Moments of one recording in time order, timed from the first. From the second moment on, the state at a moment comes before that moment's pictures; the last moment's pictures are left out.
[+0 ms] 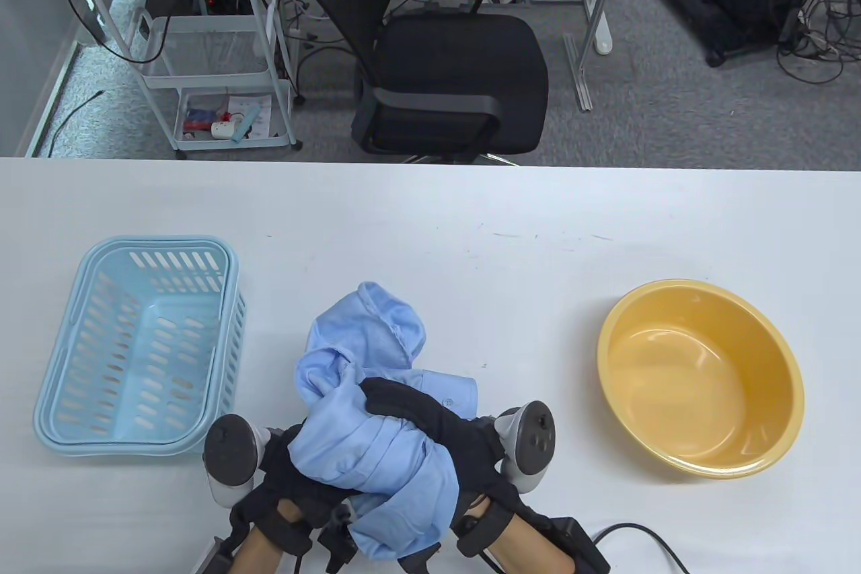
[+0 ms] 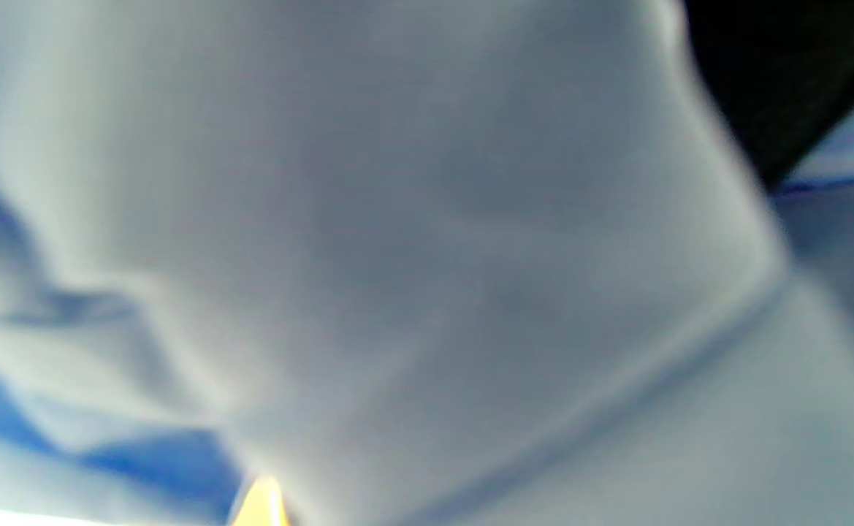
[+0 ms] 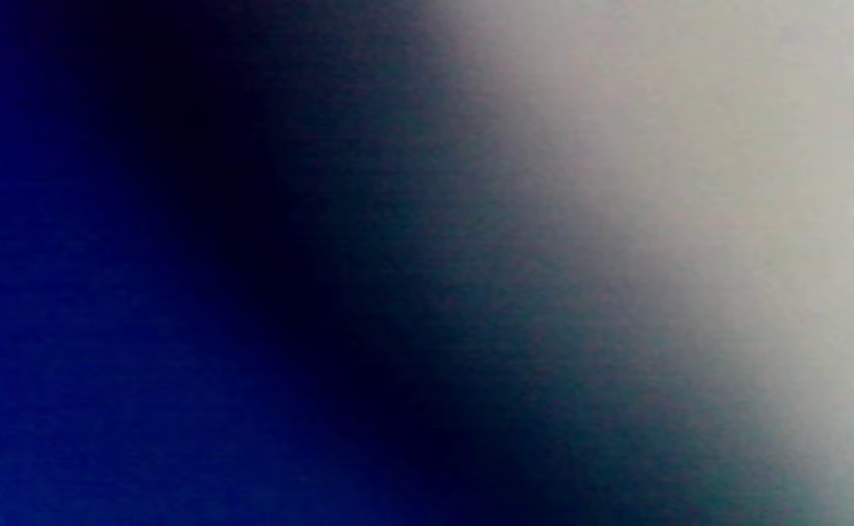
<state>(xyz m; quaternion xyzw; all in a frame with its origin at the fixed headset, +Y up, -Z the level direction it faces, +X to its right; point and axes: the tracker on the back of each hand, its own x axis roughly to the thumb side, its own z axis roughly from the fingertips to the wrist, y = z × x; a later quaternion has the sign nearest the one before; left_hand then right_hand) -0.185 -0.694 -0.150 0.01 -0.24 0.65 0.72 0.027 -0.652 -0.152 0.31 0.02 0.58 0.75</state>
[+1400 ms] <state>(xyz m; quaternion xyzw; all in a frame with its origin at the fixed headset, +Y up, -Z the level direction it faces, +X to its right) -0.205 -0.694 -0.161 -0.02 -0.18 0.55 0.82 0.027 -0.615 -0.128 0.38 -0.17 0.91 0.01</state>
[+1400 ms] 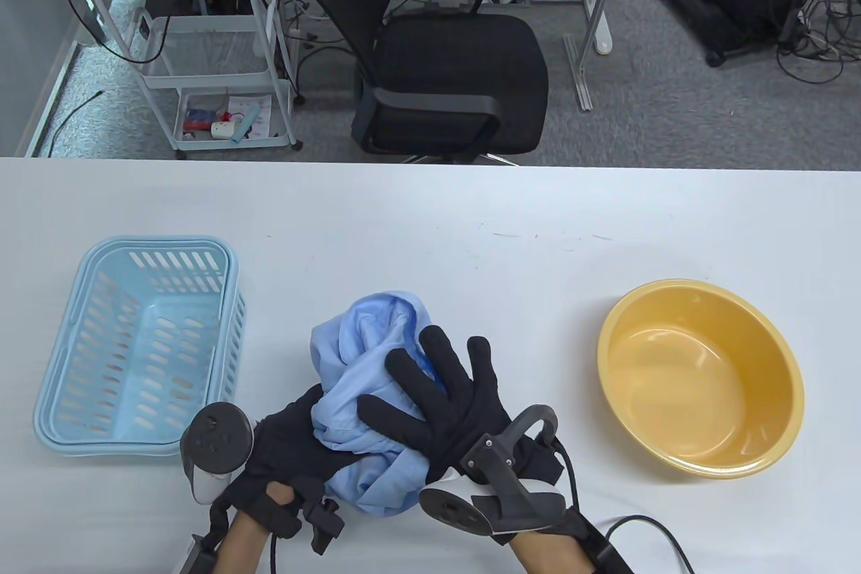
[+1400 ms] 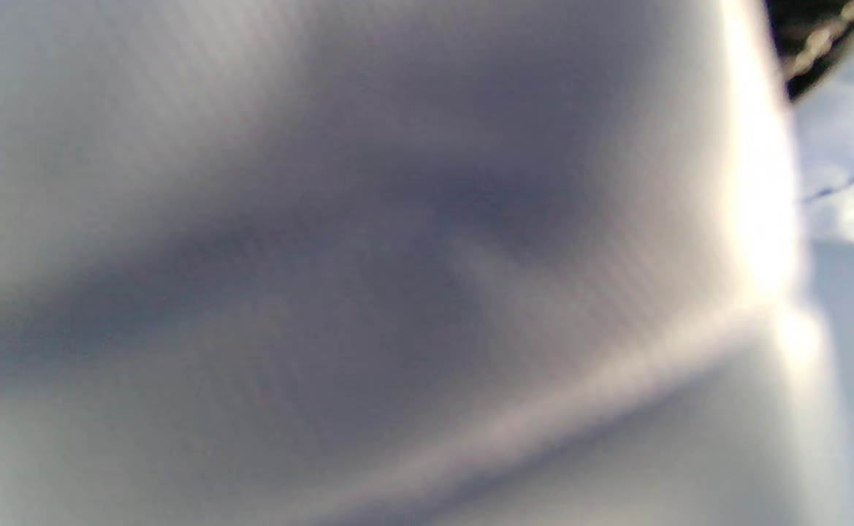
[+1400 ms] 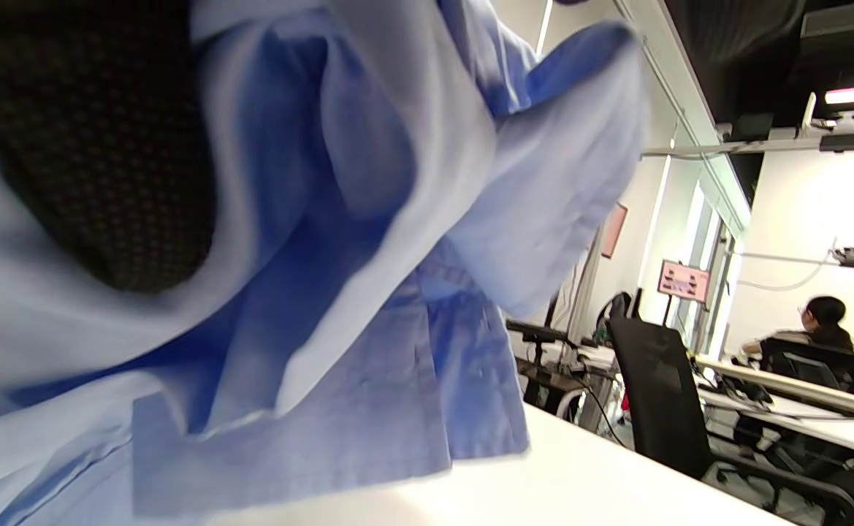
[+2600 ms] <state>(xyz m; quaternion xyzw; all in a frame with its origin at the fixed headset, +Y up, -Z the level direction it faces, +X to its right) -0.139 -0.683 -0.122 0.20 -0.23 0.03 0.95 0.030 -0.673 -0.168 0.29 -0.10 0.92 0.24</state>
